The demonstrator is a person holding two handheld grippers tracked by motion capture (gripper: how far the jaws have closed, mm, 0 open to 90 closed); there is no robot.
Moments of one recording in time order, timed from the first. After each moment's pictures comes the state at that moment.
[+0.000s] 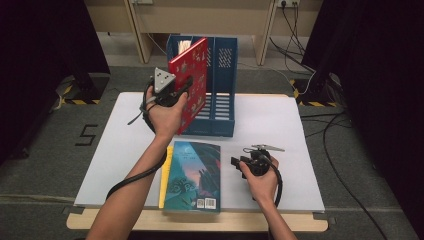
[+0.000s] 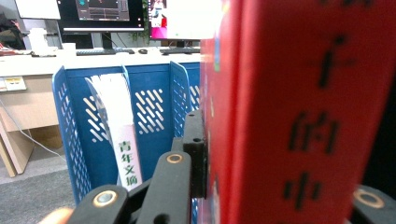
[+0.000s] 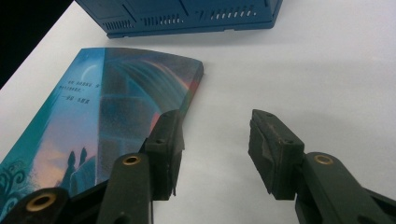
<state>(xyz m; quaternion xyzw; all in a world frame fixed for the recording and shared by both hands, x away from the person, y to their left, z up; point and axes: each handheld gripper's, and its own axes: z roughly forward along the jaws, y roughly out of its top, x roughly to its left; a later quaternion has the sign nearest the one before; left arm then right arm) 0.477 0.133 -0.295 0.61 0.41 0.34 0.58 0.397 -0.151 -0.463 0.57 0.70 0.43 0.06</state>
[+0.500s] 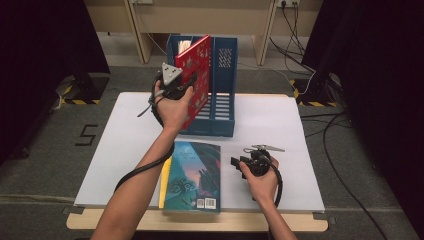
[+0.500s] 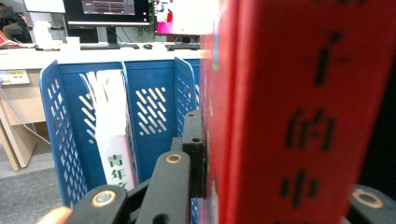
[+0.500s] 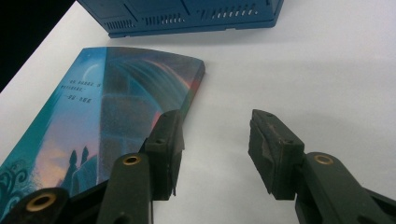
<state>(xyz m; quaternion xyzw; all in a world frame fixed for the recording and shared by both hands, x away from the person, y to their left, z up) 0.503 0.121 -0.299 0.61 0.43 0.34 0.57 0.396 -0.151 -0.464 0.57 0.69 0.43 0.06</state>
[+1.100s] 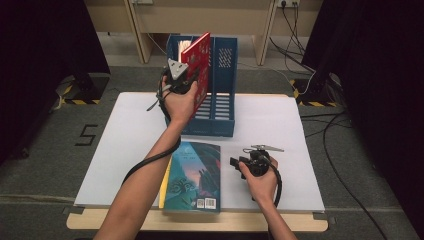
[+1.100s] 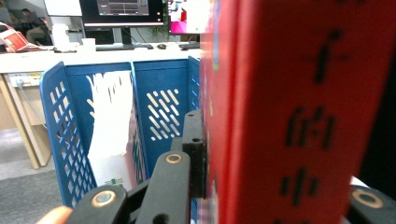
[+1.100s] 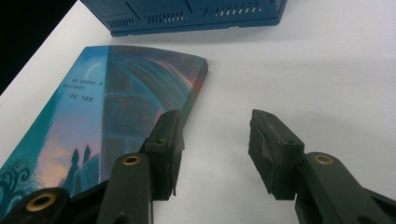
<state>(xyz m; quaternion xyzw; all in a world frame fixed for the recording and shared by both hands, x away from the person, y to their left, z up) 0.530 0.109 -0.306 0.61 0.44 0.37 0.55 0.397 -0.150 -0.465 0.57 0.70 0.44 0.06</state>
